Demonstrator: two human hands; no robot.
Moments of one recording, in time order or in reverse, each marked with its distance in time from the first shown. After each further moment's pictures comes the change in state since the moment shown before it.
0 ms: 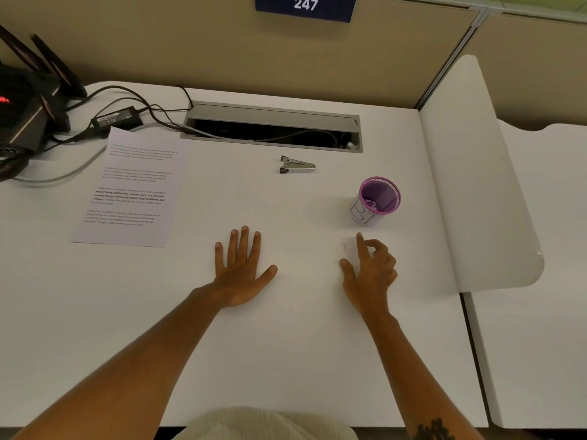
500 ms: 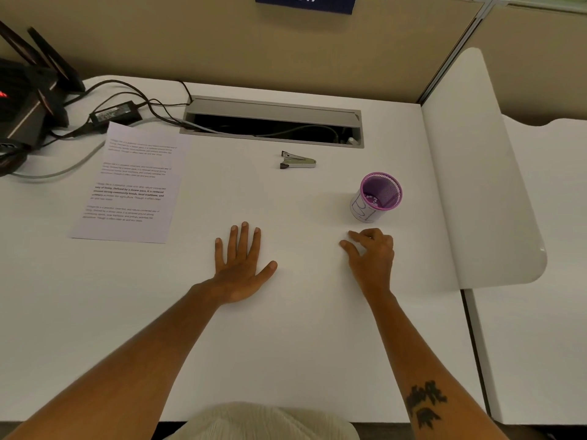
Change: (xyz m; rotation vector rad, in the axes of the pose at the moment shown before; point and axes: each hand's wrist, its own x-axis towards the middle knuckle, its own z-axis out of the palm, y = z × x) left_hand 0.002 -0.001 0.002 0.013 -0.005 -0.001; right_hand 0.036 0.005 0.008 0.283 0.128 -0.026
